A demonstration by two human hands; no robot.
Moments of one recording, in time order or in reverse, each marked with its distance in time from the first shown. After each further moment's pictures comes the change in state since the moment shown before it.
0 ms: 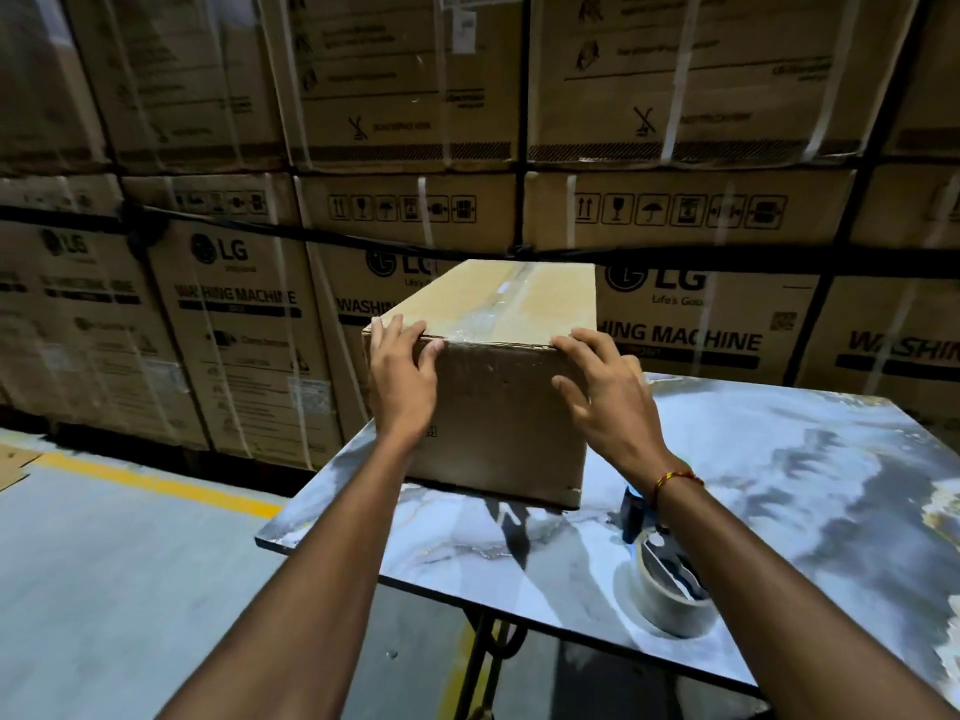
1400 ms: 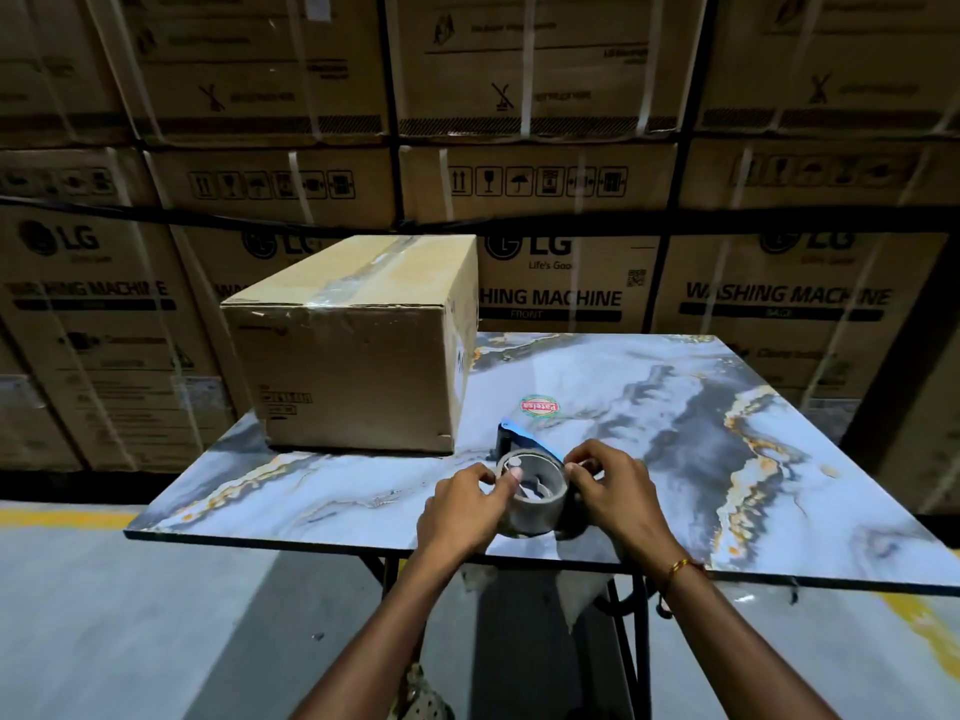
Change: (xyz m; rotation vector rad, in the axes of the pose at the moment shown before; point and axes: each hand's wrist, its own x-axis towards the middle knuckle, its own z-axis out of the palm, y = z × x) left_hand -0.225 0.078 0.066 0.147 -0.836 -0.273; right_hand -0.180 0.086 -0.069 0.236 -0.116 0.632
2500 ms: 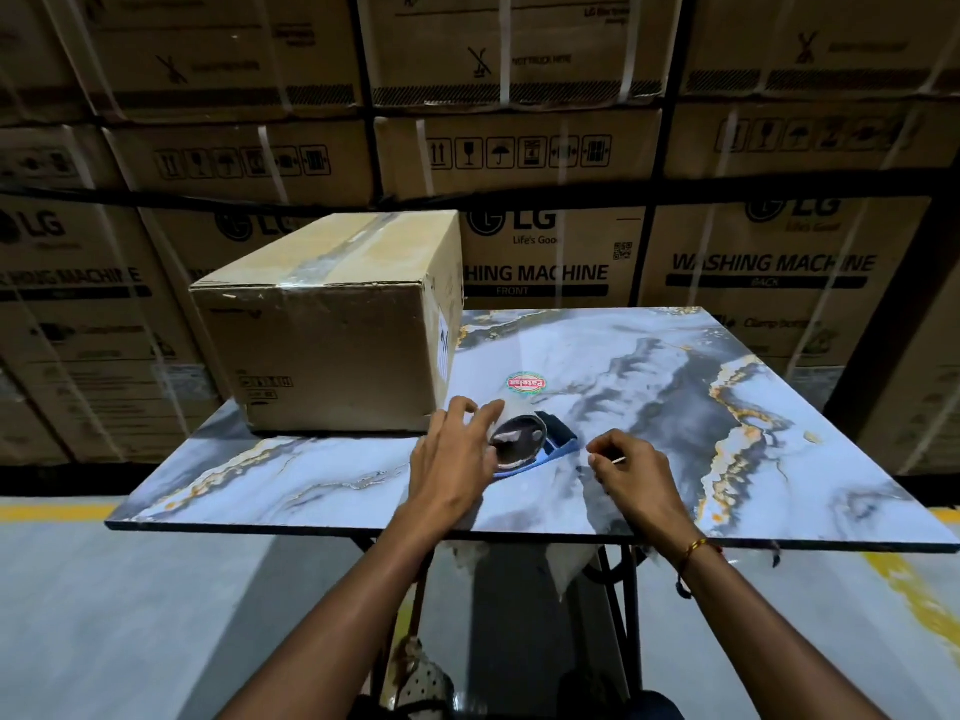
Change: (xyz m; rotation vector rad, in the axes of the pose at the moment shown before) left_hand 0.015 0.011 -0.005 0.383 0.217 0.436; right_hand 0.001 0.041 -0.015 0.038 0.041 0.058
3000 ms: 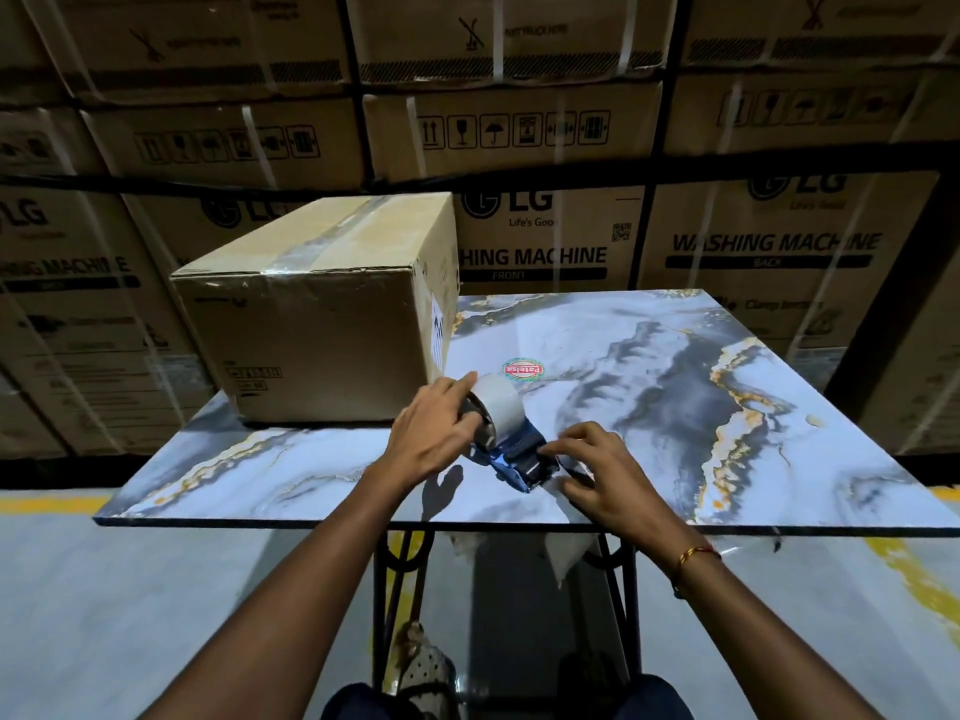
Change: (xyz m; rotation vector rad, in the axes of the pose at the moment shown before) left_hand 0.033 -0.027 -0.007 -0.140 -0.193 -0.016; right_hand -0.010 0.005 0.012 -0.221 -0.245 -0.390
